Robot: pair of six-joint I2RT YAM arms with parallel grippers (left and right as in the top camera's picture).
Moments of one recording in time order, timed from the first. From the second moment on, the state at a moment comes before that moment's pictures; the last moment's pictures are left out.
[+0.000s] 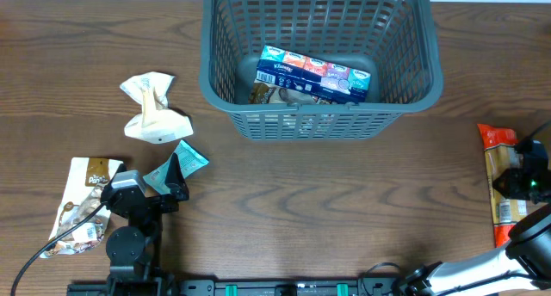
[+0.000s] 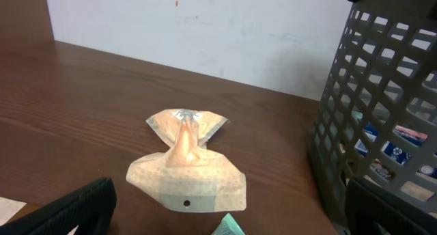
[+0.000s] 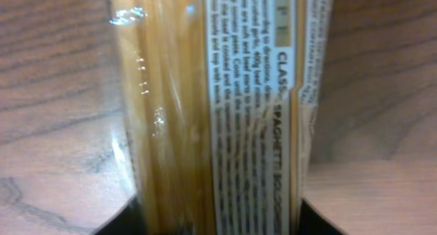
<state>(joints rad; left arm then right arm) -0.04 0.01 0.03 -0.12 -0.11 -0.21 -0.93 1.89 1.16 -0.71 -0.20 -0.81</state>
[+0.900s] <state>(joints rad) -0.04 0.01 0.03 -0.12 -0.11 -0.21 -0.76 1.87 1.38 -0.75 -0.32 -0.56</state>
